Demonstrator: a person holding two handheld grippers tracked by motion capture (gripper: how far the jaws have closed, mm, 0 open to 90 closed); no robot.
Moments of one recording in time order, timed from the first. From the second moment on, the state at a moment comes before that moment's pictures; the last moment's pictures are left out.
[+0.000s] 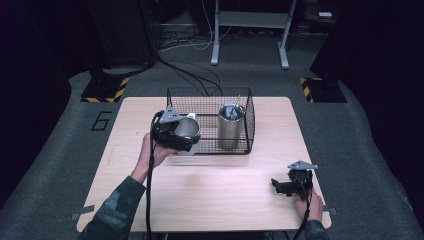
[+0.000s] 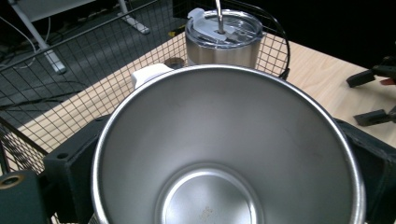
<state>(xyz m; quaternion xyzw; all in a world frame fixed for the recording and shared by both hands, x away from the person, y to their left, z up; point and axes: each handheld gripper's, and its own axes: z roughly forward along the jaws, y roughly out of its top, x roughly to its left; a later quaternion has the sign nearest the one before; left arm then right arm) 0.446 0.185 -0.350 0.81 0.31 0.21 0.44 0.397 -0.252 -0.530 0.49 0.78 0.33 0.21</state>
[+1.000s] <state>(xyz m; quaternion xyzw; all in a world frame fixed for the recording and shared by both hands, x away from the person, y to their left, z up) 0.500 0.171 -0.341 0.82 0.32 0.21 0.43 0.397 -0.252 -0.530 0.49 0.78 0.33 0.21</state>
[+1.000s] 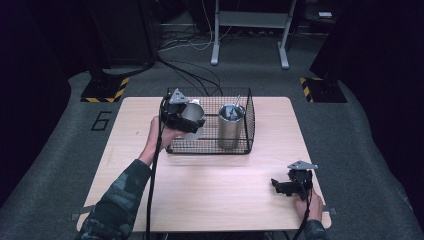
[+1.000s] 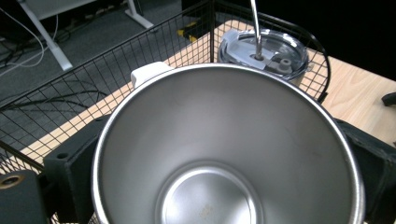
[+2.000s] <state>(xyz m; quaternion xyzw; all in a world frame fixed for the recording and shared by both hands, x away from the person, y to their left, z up) 0.547 0.159 -0.352 0.82 0.35 0.21 0.41 0.397 -0.252 -0.530 0.49 0.78 0.33 0.21</state>
